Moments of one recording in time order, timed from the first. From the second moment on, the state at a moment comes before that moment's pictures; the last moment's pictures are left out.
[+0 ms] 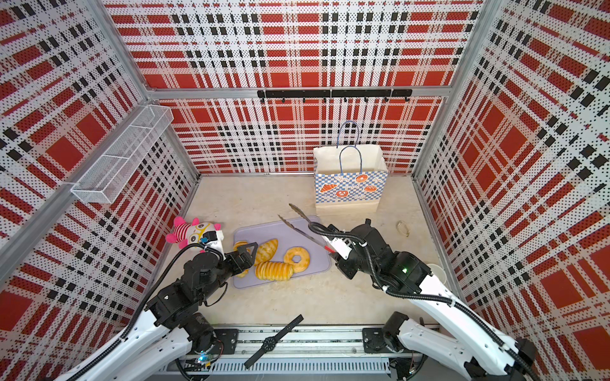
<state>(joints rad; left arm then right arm) -0.67 0.56 0.51 -0.39 -0.25 -0.87 0.78 0.86 0.98 -0.82 0.02 -0.26</state>
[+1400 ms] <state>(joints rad) -0.63 0.58 0.50 -0.36 -0.12 -0.83 0.97 1.00 0.78 -0.71 0.16 -0.64</state>
